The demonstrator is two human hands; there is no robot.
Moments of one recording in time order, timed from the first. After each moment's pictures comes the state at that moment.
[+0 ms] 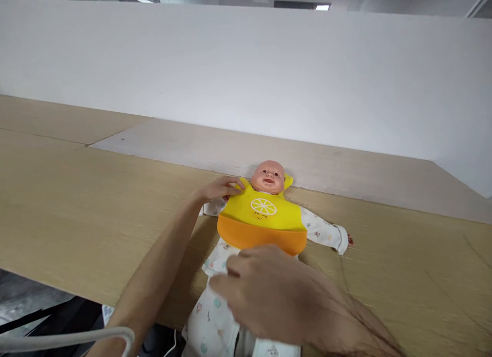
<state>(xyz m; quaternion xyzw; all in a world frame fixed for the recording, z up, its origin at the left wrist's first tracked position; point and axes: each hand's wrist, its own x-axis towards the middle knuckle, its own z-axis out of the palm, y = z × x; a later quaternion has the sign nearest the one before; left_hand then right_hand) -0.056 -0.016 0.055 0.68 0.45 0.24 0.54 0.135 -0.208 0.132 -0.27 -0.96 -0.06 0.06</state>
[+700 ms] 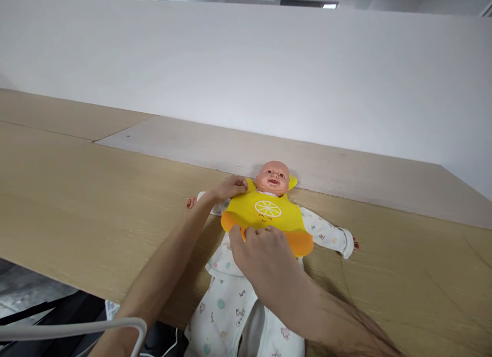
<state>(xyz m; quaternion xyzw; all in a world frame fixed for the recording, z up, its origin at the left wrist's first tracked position) -0.041 -0.011 0.037 0.66 0.46 0.29 0.52 0.111 -0.193 0.113 -0.40 -0.90 -0.18 0.08</state>
